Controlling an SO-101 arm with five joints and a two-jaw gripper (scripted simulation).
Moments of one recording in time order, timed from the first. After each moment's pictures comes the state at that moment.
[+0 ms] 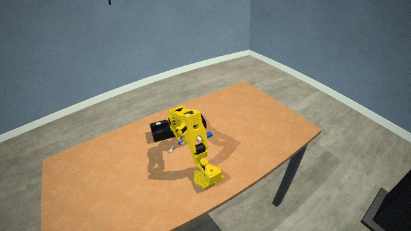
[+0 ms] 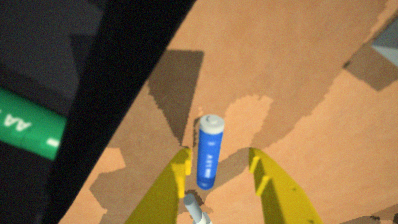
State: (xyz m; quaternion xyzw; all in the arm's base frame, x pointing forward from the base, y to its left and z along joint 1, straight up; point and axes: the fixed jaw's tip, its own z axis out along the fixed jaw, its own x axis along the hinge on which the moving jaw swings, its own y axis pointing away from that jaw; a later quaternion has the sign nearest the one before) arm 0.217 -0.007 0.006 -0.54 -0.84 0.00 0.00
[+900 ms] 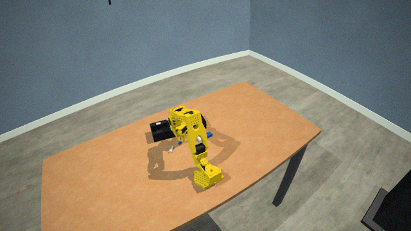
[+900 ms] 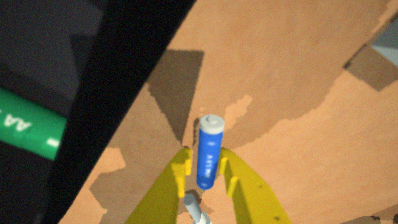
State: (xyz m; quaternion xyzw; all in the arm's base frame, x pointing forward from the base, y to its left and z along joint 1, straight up) arm 0.217 -0.007 0.006 -0.54 -0.84 0.00 0.00
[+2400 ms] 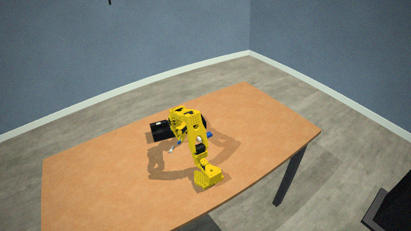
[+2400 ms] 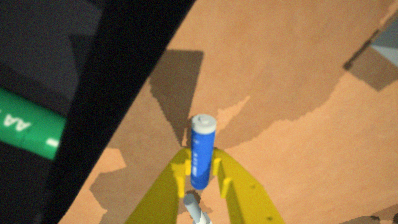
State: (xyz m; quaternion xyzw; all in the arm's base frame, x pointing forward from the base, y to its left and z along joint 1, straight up) arm 0.217 -0.007 0.006 -0.54 -0.84 0.00 0.00
